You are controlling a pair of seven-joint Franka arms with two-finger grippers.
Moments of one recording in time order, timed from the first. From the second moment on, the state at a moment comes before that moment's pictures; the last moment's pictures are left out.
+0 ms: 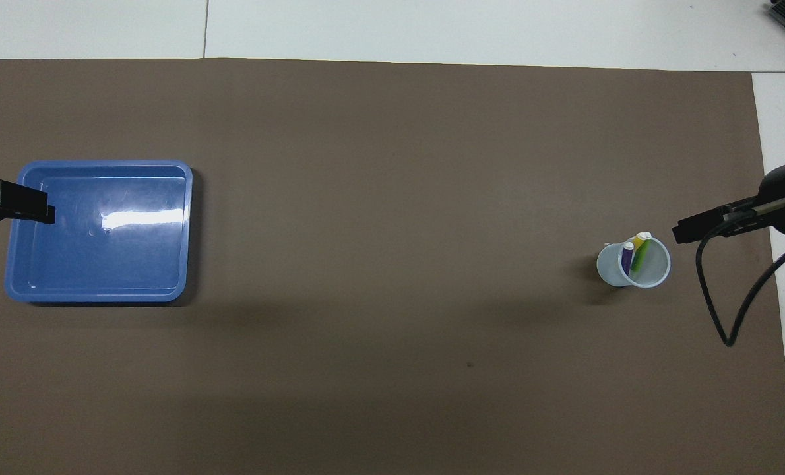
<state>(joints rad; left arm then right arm) 0.01 -0.03 0.01 -1.64 -0.02 1.62 0.01 0.02 -0.01 -0.04 -1.65 0.03 1.59 -0.22</state>
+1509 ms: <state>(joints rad) 0.01 -0.03 0.01 -1.64 -0.02 1.62 0.01 0.05 -0.05 -0.05 -1.81 0.03 1.83 -0.38</state>
